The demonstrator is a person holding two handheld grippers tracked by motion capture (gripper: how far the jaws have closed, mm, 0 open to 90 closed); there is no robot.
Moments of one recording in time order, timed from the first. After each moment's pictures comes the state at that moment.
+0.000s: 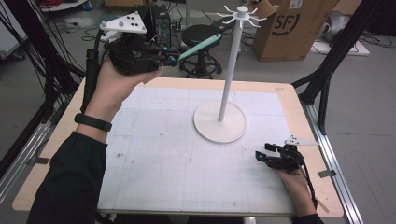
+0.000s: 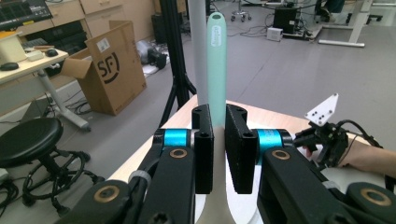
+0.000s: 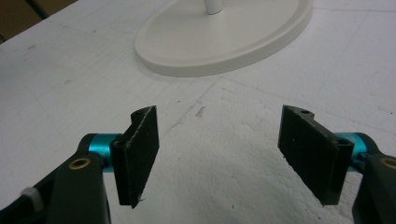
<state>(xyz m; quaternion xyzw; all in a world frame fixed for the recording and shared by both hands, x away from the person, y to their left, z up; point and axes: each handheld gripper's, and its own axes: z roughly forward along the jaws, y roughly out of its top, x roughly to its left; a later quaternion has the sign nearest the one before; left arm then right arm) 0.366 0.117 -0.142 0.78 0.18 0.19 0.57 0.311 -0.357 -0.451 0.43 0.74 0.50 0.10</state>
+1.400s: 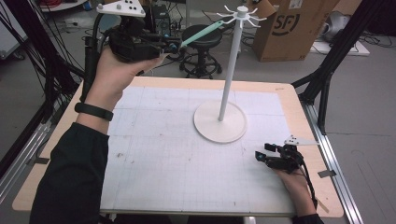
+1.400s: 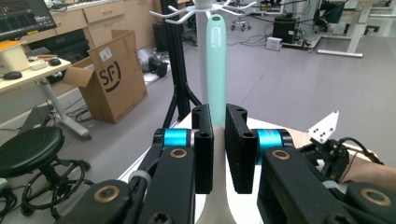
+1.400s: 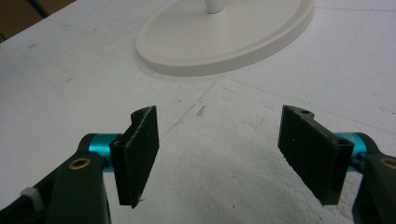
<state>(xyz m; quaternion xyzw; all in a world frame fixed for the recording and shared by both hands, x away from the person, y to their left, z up) 0.376 0.115 -0.125 0.77 0.18 0.18 0.58 0.311 -0.356 -0.451 0.43 0.75 0.50 0.10</state>
